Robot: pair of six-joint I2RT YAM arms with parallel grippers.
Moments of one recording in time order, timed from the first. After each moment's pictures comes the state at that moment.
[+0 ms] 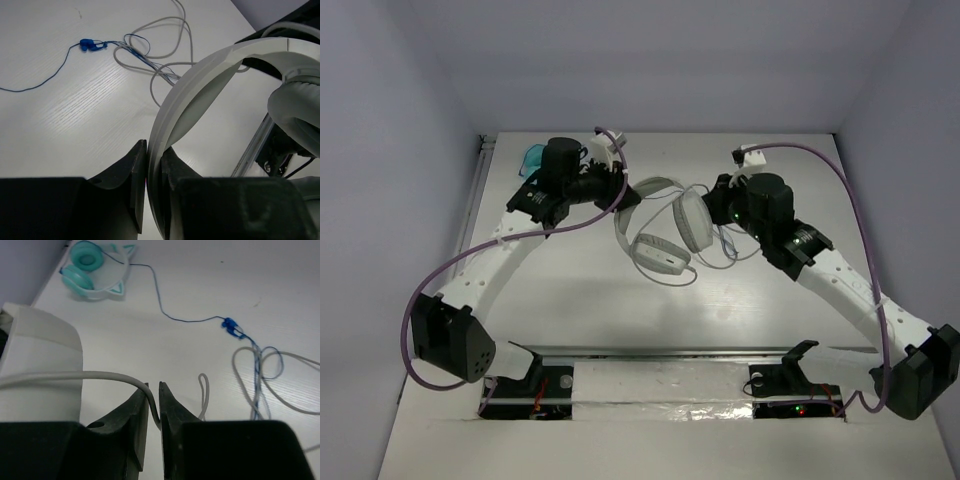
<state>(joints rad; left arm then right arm) -0.43 1.38 1.28 -0.36 0.58 -0.17 0.59 1.16 1.09 -0.26 0.15 0.32</state>
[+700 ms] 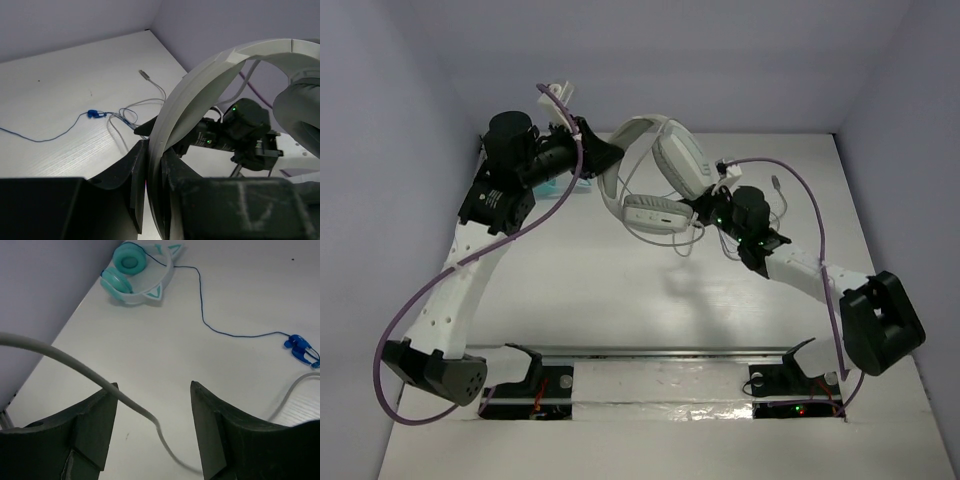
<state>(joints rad) -0.36 1.25 1.50 -0.37 0.52 -0.40 0.50 1.38 0.80 0.47 -0.20 0.44</state>
